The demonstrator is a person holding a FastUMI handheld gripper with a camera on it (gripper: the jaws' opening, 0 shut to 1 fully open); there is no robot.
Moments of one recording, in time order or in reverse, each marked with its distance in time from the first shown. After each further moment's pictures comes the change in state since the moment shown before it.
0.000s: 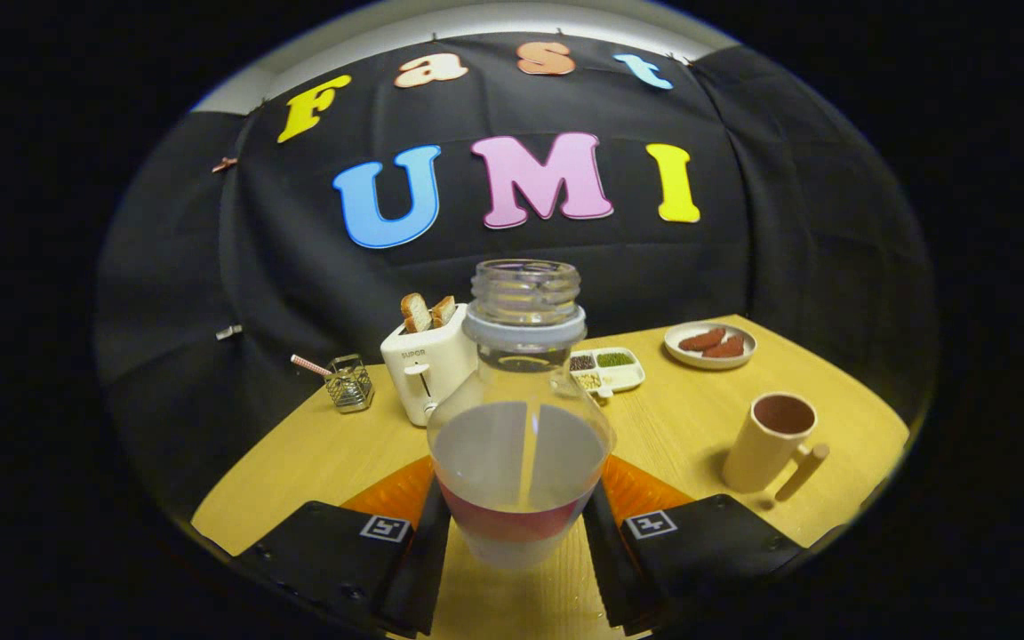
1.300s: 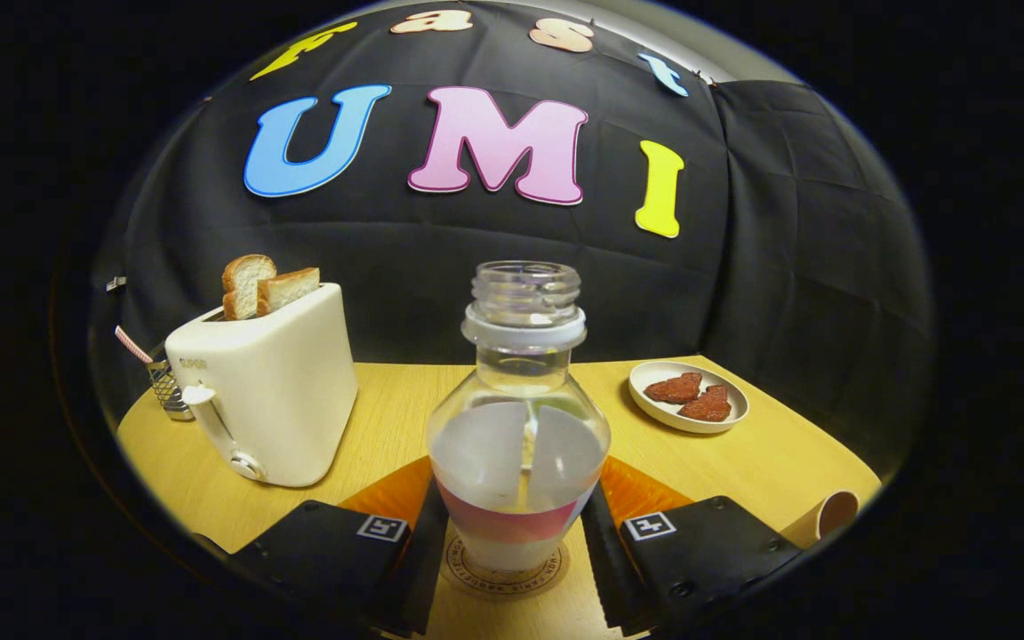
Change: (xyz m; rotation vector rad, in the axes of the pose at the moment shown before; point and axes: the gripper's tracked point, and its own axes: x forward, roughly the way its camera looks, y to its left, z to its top) arm 0.215 -0.084 -0.013 -0.067 0.011 -0.296
